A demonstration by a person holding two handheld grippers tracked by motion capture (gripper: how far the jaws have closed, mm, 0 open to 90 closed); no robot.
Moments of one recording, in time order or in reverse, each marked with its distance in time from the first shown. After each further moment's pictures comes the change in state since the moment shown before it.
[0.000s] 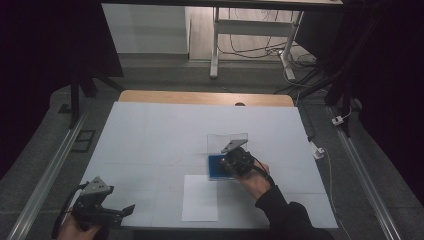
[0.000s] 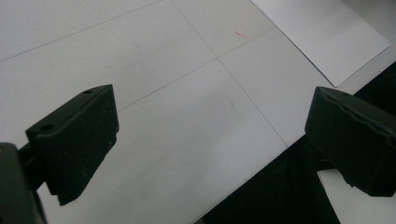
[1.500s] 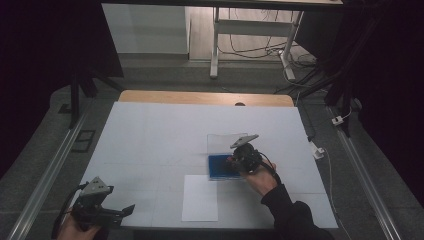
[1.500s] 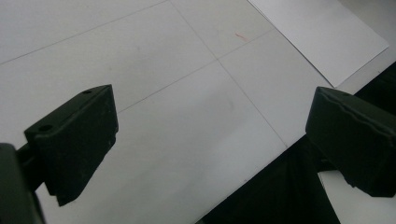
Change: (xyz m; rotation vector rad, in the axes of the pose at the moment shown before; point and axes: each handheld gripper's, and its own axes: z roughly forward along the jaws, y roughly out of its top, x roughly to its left) left arm 0.000 0.000 -0.001 -0.008 0.000 0.003; right arm -0.025 -0.011 -0.006 -0.005 0.071 0.127
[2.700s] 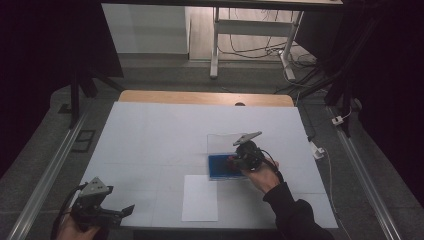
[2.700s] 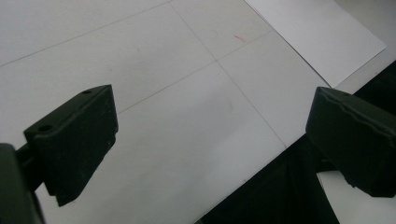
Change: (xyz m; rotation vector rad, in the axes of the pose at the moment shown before) left arm -0.001 -0.001 -0.001 -0.009 0.001 0.005; right arm -0.010 0.001 -0.002 0.007 0.048 0.015
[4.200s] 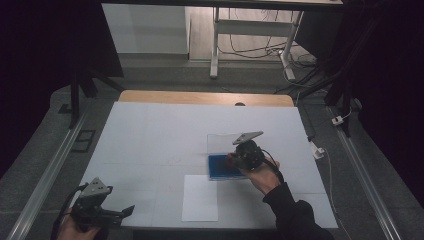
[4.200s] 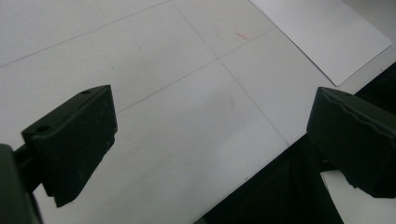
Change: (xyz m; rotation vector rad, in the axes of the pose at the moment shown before) left arm -0.002 0.000 0.000 0.006 0.014 0.006; right arm 0.011 0.008 -0.015 -0.063 -0.021 -0.009
